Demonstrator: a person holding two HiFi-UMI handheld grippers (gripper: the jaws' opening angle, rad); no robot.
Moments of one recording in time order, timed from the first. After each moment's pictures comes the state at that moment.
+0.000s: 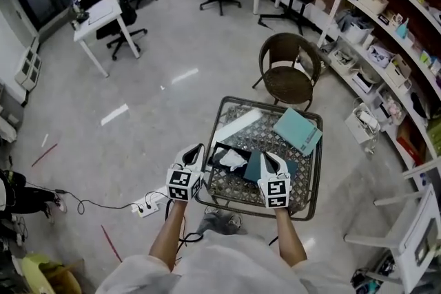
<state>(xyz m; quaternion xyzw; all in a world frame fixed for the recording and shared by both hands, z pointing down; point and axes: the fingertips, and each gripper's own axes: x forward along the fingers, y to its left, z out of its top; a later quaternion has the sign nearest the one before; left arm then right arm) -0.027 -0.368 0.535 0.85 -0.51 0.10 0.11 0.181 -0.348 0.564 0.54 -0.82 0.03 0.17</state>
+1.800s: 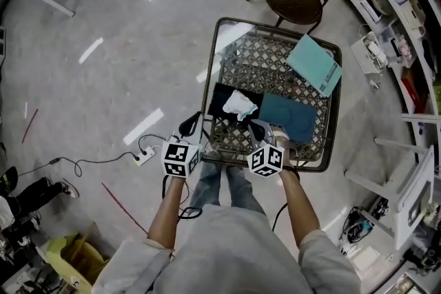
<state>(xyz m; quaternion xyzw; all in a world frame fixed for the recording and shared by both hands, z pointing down) -0.043 -0.373 0.705 0.85 -0.45 0.16 0.24 0.110 -0.315 0.784 0.31 -0.81 -0.05 0.49</state>
